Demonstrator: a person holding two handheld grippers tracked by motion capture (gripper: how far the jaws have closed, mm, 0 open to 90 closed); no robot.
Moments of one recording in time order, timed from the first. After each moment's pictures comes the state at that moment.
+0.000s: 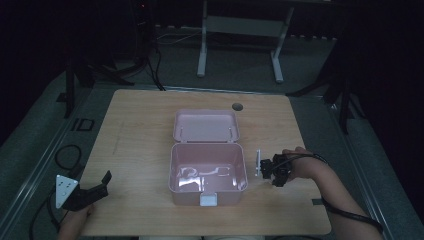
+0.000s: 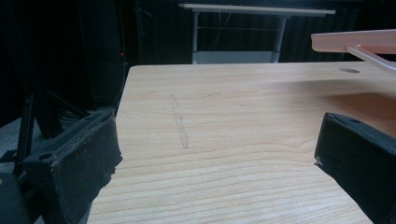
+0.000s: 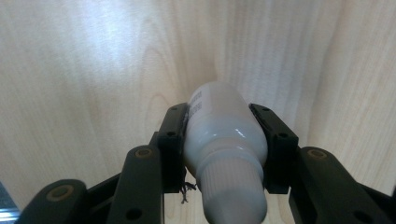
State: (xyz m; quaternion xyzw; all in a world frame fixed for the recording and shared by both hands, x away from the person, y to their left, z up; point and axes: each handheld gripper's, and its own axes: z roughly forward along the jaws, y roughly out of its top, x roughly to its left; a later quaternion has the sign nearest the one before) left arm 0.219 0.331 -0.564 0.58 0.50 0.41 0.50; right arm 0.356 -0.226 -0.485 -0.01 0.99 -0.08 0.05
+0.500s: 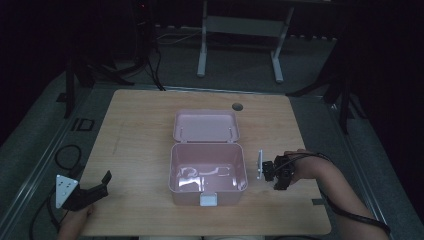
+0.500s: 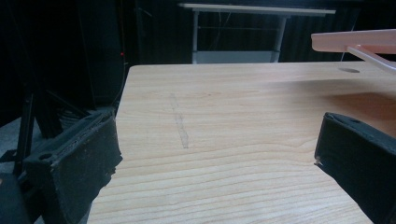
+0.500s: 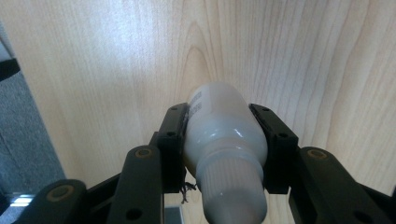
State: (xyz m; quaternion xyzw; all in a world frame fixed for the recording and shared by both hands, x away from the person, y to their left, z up) left arm 0.219 0.332 -0.564 0.58 0.50 0.41 0.50; right arm 0.343 -0.225 -0.465 -0.01 1.00 -0.08 0.02
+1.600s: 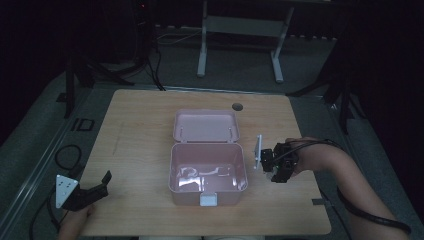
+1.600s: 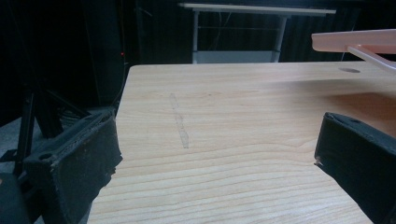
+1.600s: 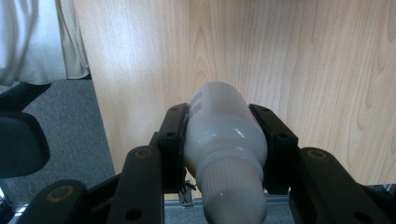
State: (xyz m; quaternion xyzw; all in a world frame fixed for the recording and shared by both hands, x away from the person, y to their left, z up) left arm 0.219 0.331 -0.564 0.58 0.50 0.41 0.50; right arm 0.323 -0.194 -0.376 -0.01 1.00 -0.06 0.04
